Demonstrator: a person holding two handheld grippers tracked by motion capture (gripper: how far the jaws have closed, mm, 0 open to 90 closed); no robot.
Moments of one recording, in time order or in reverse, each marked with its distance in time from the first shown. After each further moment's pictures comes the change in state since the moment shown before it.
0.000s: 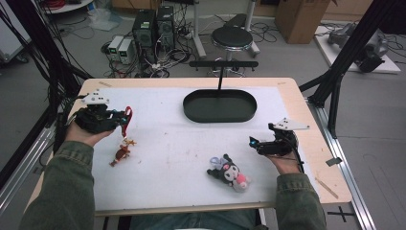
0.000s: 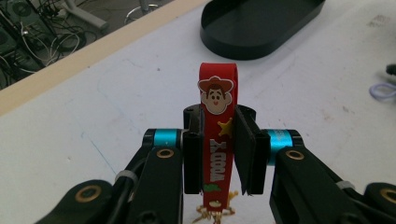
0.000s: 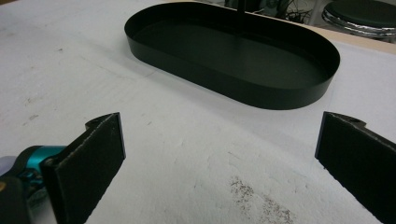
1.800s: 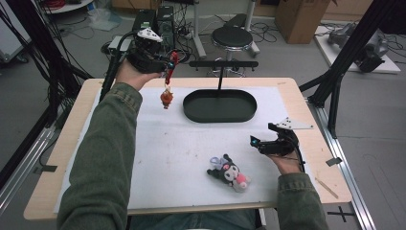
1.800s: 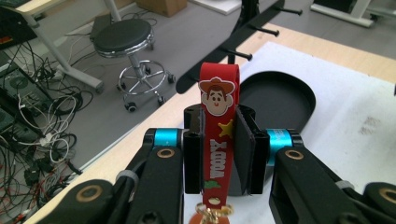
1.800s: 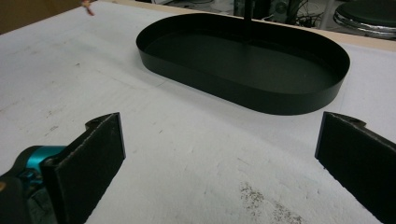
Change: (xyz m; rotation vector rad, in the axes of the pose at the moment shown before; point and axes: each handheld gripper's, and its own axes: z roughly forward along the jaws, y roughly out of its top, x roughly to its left) left arm -0.017 0.173 0.080 -0.083 -0.030 0.100; right arm -0.004 0.000 -0.003 -0.033 0.053 0.051
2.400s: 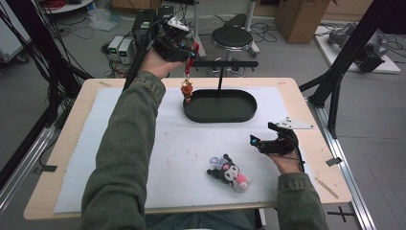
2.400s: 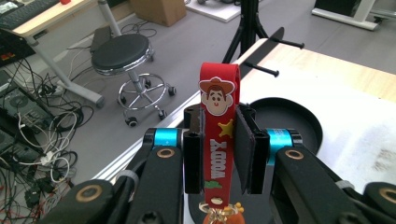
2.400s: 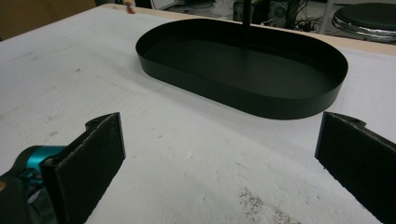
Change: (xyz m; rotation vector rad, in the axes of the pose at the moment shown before) left arm -0.016 0.046 0.052 -0.014 0.005 0.040; right arm -0.001 0.000 0.002 -0.016 0.001 -0.003
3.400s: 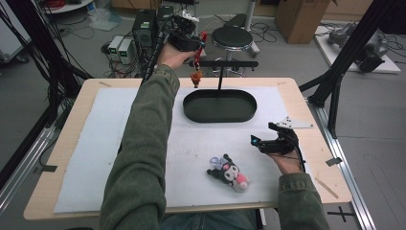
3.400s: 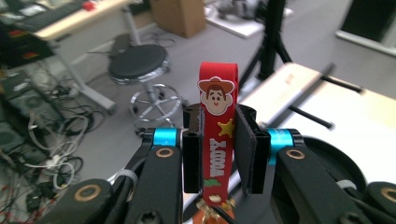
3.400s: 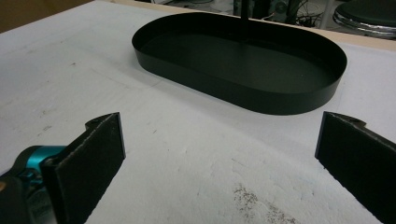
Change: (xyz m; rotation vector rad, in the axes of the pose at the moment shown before) left arm 0.020 0.016 0.055 -0.077 0.088 -0.104; right arm -0.005 -0.002 0.002 0.014 -0.002 -0.004
